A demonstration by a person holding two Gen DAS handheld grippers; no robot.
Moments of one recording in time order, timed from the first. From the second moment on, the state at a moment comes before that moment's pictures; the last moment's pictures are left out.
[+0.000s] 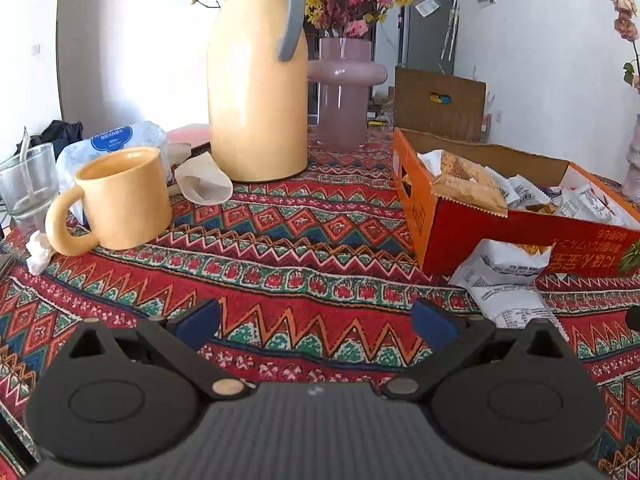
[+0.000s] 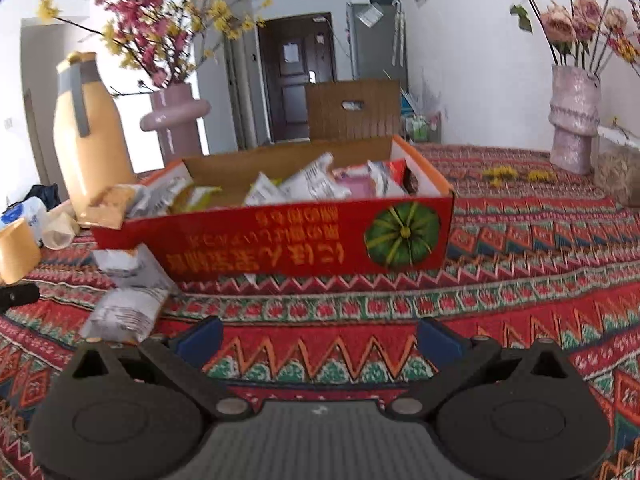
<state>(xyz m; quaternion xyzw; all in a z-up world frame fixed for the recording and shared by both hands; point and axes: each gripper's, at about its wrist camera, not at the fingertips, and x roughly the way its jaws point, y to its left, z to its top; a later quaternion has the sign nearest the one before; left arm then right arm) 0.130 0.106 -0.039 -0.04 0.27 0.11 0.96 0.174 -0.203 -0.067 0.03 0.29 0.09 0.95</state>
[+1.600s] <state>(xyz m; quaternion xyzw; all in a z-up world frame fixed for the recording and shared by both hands) 0.131 0.137 -0.046 -0.16 0.29 0.06 0.94 0.221 -0.053 -0.073 -0.05 0.38 0.17 0.91</state>
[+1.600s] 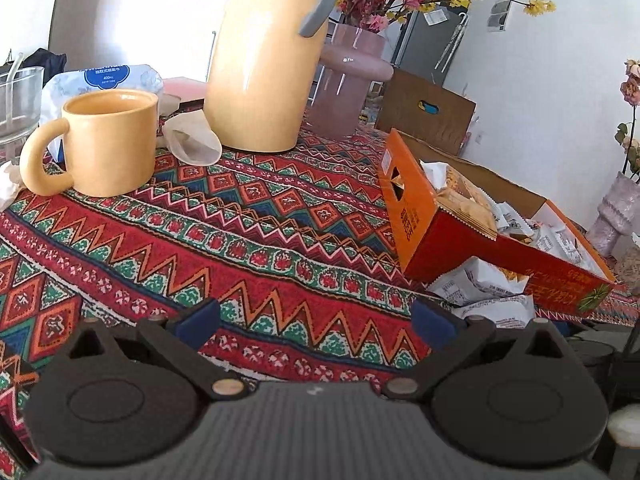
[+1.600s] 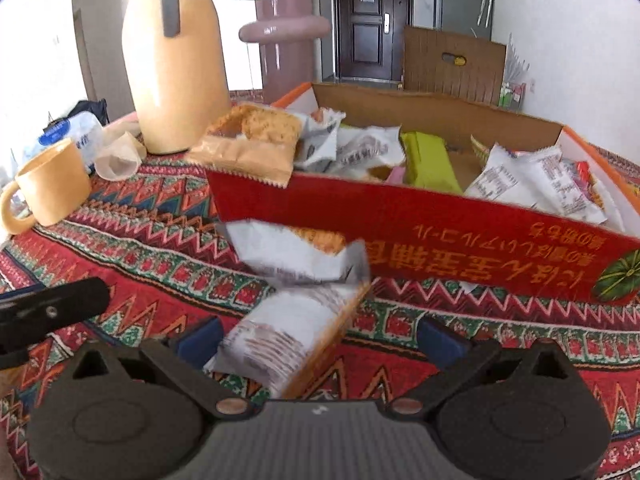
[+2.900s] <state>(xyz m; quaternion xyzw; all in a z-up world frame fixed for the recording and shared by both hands) 0.138 0.141 -0.051 -0.17 0.32 0.08 0.93 0.173 -0.108 -0.048 -0.04 0.31 0.17 0.93</state>
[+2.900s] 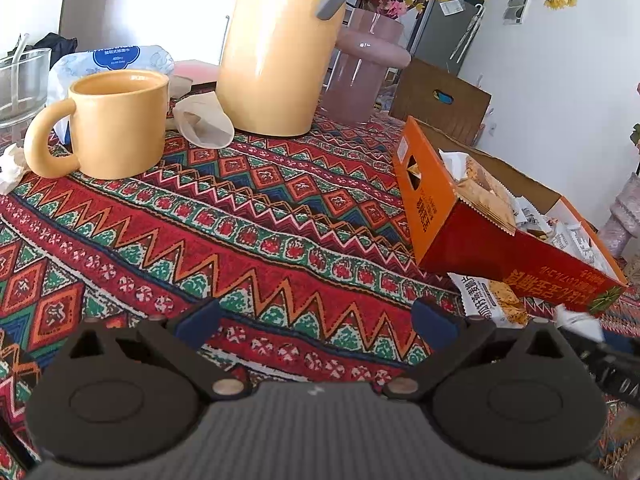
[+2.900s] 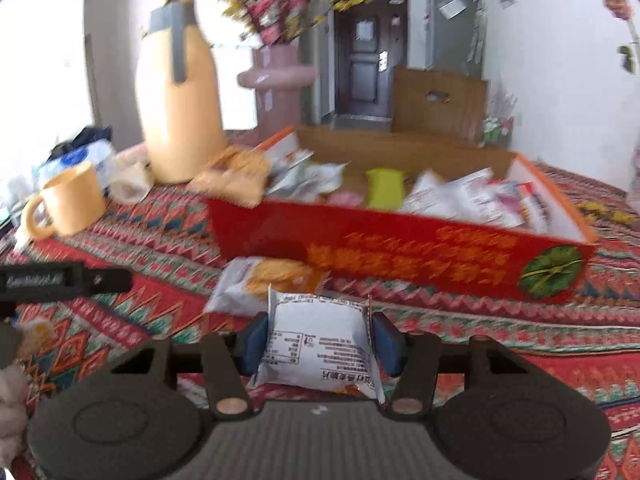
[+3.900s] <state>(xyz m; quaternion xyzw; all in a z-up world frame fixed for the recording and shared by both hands) 0.182 0.059 -0.015 -0.07 0.35 0.04 0.93 0.193 -0.206 -0.061 0.05 0.27 0.09 0.96</state>
